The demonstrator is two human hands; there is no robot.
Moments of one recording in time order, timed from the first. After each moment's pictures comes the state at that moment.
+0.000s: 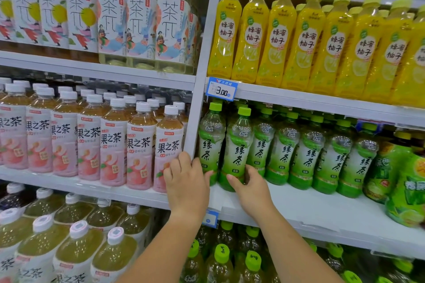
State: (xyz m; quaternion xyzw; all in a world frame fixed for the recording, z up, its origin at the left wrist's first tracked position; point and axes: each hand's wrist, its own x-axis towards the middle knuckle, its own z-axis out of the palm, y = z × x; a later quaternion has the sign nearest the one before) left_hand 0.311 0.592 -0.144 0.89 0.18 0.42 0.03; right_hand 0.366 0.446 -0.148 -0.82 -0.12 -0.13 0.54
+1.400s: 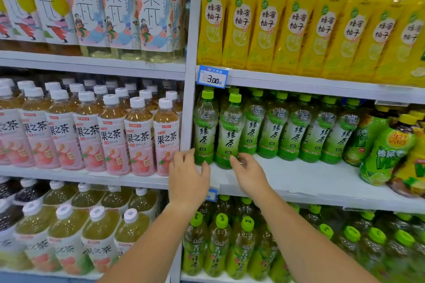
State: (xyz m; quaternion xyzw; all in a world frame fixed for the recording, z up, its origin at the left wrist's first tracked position) left_hand 0.276 0.597 -0.128 0.89 0.11 0.27 0.34; right_hand 0.320 0.443 -0.115 -0.84 -0.03 -0.02 0.54
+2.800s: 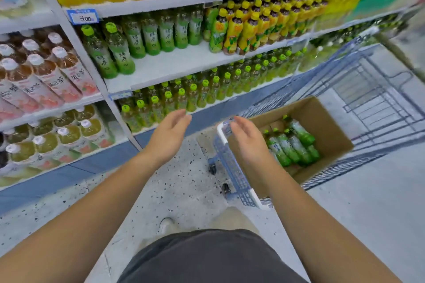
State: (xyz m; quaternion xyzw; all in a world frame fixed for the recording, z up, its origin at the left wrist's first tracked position) left_hand -0.046 0.489 0.163 0.79 -0.03 -0.26 0.55; right_hand -0.128 0.295 0.144 -0.76 0.29 0.03 0.58
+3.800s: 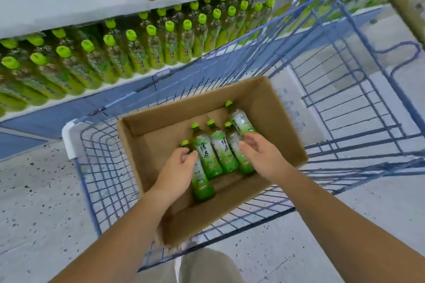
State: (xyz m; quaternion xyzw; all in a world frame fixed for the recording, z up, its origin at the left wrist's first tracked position) left_hand -0.130 0.069 -0.061 0.77 0.11 -0.40 0.49; right_hand -0.174 -0.154 -0.034 -0.82 0.31 0.23 0.43
